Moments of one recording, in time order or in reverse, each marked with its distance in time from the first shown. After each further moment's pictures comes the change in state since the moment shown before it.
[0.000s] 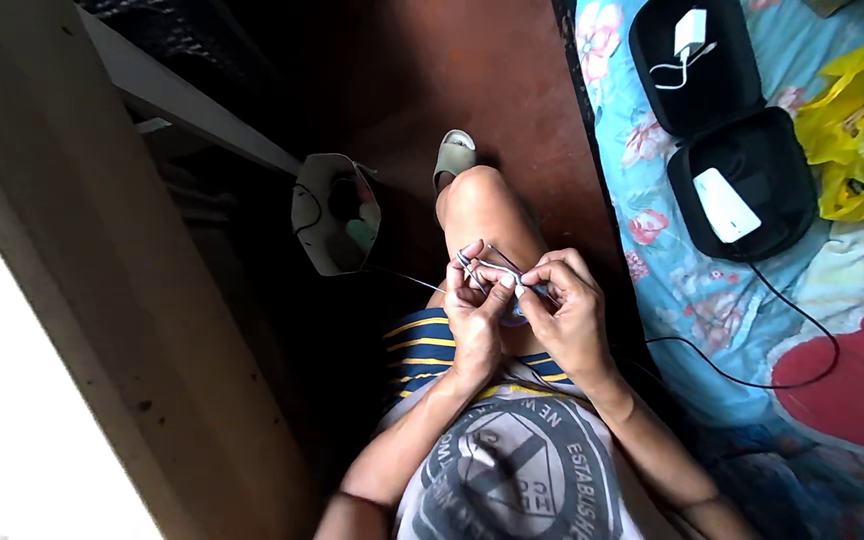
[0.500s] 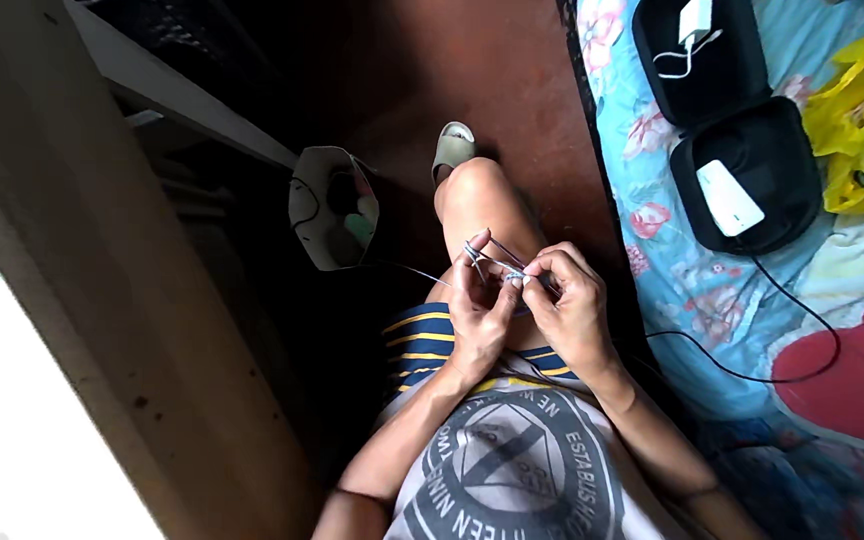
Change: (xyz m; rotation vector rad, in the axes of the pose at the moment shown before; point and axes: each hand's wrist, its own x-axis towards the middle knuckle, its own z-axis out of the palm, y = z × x) left_hand 0.002 -0.006 -0.010 0.308 -0.186 0.239; right_hand 0.004 0.002 -0.003 -0.075 -0.025 -0.056
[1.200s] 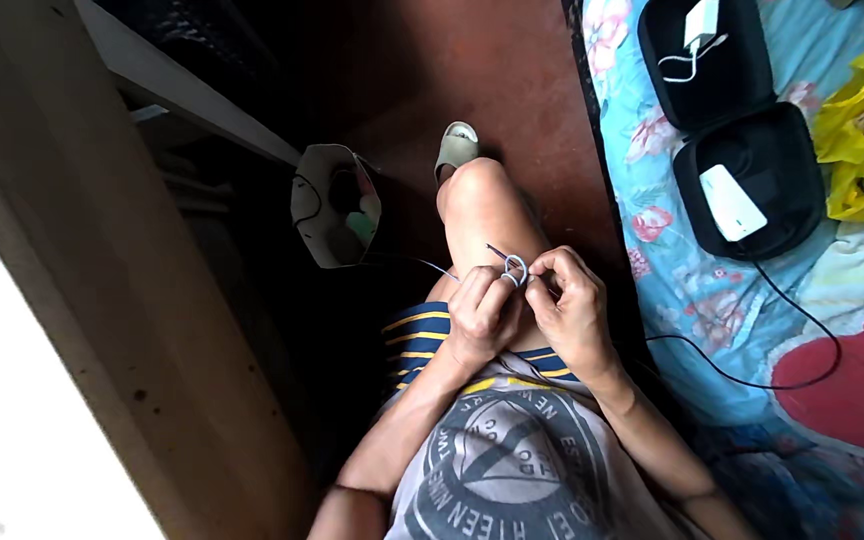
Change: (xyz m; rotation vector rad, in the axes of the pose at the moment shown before) left_hand 0.009 -0.020 -0.017 0.733 -0.086 0.684; right_hand 0.000 0.001 0.000 -0.022 -0.014 0.048
